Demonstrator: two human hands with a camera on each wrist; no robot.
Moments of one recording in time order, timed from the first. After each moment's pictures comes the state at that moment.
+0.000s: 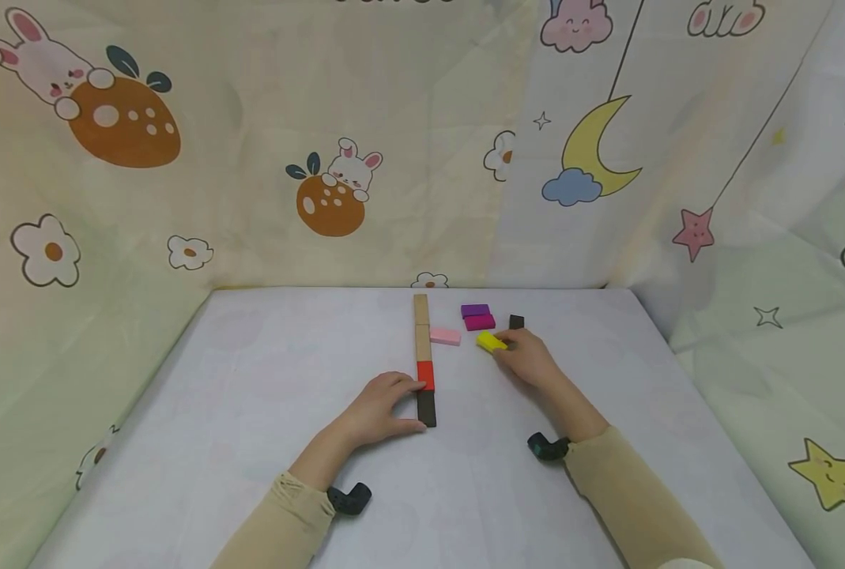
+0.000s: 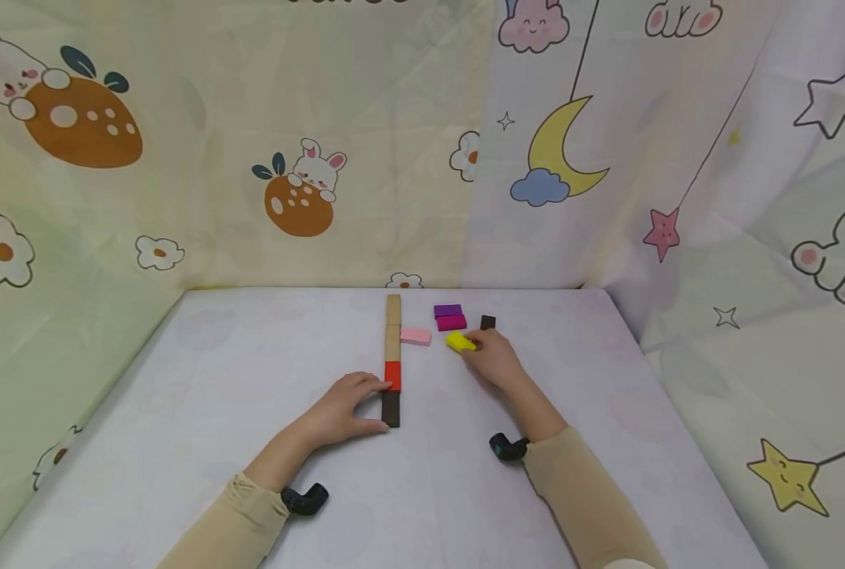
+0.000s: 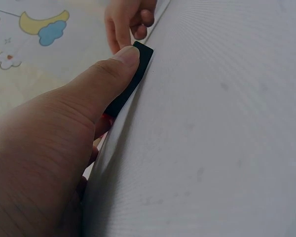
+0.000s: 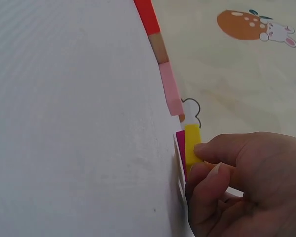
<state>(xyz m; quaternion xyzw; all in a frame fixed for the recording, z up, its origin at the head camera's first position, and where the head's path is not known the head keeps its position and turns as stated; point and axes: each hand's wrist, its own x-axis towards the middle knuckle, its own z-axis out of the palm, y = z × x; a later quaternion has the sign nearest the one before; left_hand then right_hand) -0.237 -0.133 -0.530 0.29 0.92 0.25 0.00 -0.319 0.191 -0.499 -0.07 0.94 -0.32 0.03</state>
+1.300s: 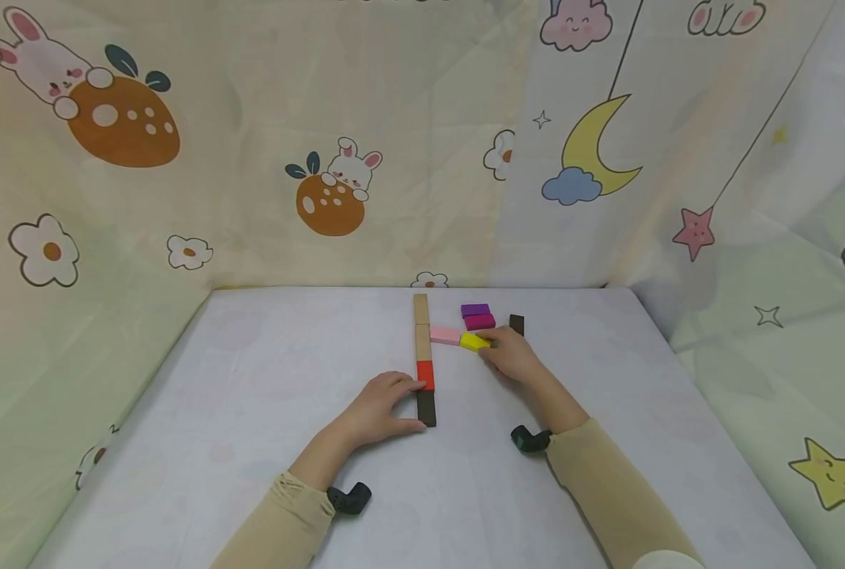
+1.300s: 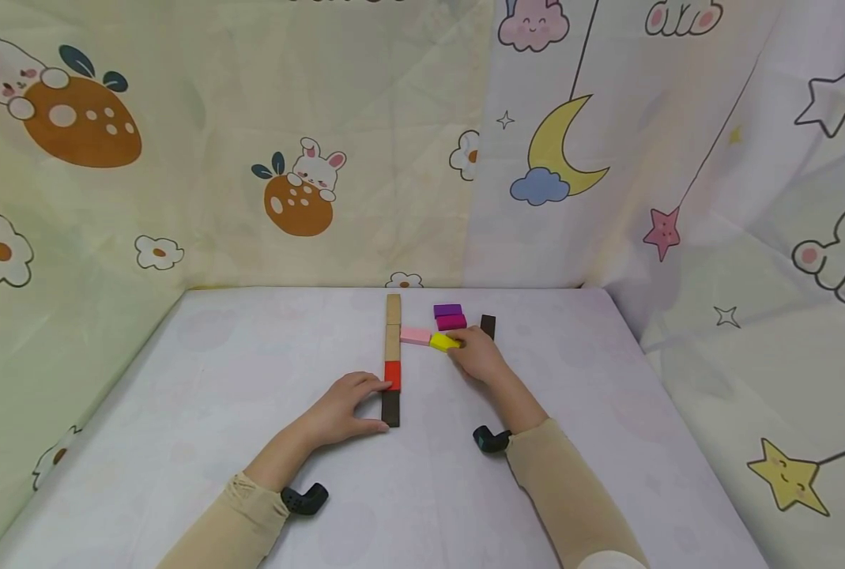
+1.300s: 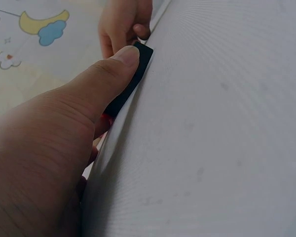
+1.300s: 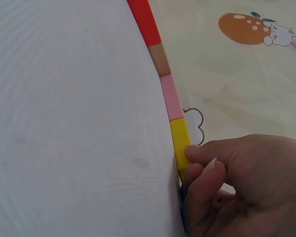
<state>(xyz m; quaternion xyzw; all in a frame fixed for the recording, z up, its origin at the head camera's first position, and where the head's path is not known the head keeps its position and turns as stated) -0.236 -0.133 -0.530 0.28 0.93 0.24 0.02 -0.328 0.164 -0.498 -0.08 0.93 -0.34 0.08</state>
